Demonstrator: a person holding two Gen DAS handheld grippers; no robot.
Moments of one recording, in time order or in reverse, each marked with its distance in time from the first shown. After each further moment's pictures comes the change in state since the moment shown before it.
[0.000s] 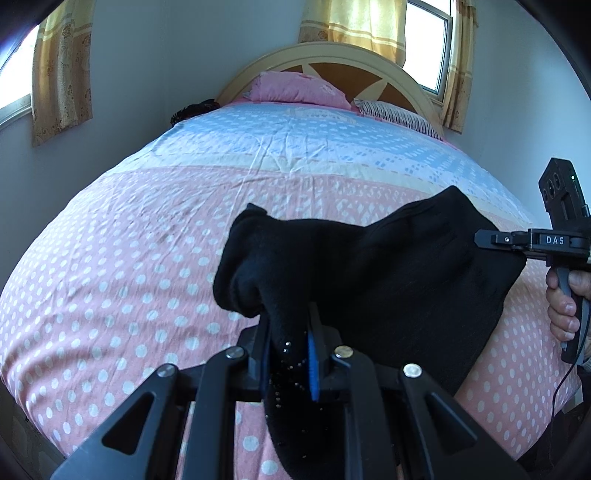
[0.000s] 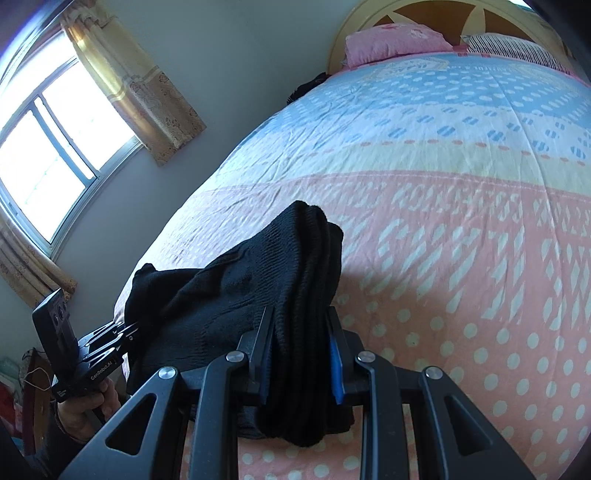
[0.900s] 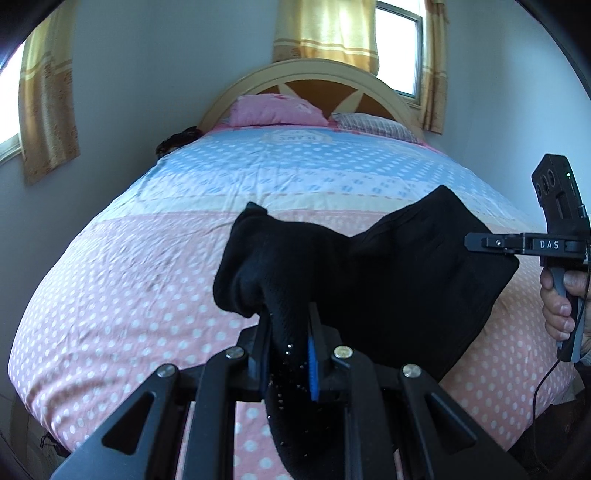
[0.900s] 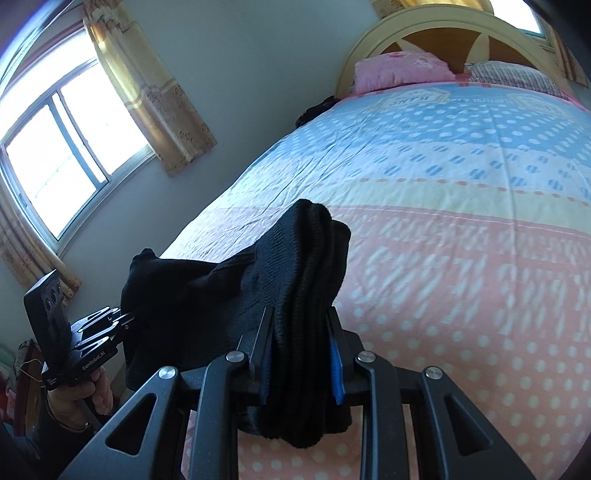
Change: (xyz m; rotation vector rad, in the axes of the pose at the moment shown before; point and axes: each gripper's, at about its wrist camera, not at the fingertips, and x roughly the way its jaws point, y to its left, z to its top) left arm -0.036 -0.039 0.027 0.083 -0.062 -0.007; right arm -0.057 0.012 -0.002 -0.065 -0.078 0.000
